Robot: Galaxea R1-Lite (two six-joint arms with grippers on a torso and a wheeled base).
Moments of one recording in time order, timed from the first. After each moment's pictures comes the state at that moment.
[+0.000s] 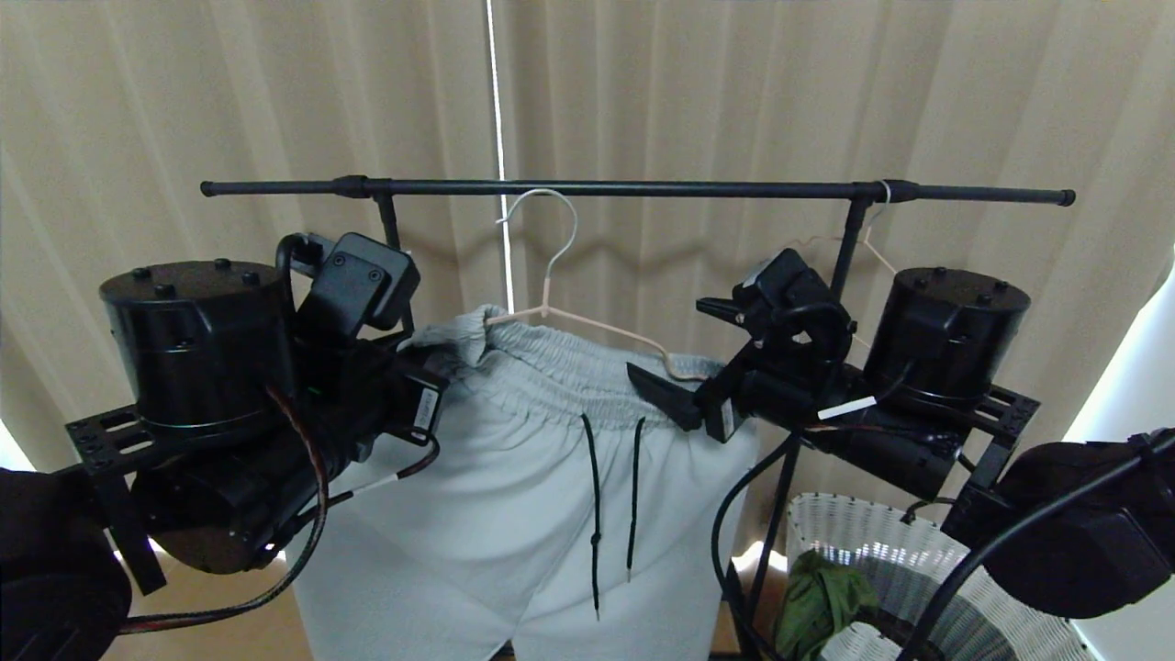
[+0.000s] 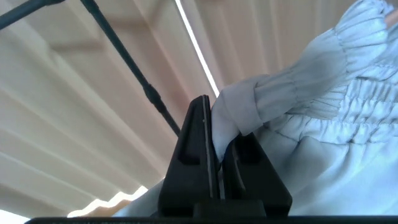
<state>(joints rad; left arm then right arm) -0.60 1.56 -0.71 -0.67 0.47 0.31 0.60 1.82 -0.82 -0.94 0.10 -0.26</state>
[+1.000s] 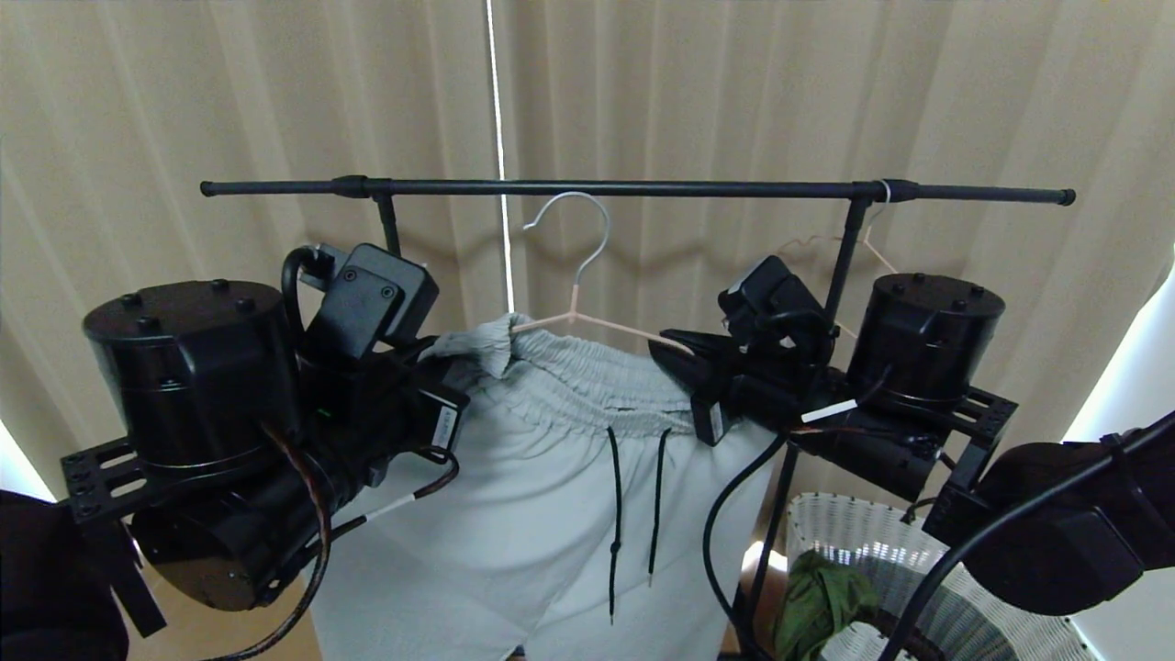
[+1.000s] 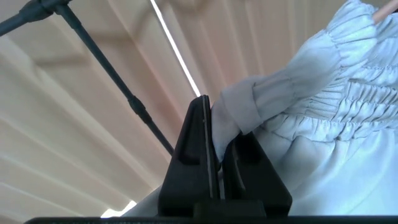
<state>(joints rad) -0.67 1.55 -0.66 -0.75 0.47 0.31 0.61 1.85 -0.83 -0.94 0.10 -0.26</state>
